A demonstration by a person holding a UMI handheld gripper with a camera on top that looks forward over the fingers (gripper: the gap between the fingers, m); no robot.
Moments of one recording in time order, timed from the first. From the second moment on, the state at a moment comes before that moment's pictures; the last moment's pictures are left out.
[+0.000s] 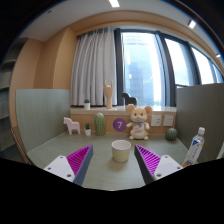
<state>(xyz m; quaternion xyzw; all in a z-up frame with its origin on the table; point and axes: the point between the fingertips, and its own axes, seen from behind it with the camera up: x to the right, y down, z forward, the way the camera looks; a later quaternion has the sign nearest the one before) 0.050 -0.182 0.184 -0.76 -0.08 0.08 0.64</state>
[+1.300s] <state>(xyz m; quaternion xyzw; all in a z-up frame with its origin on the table) 0.380 -0.111 0.115 -0.75 0.07 -0.07 0.66</state>
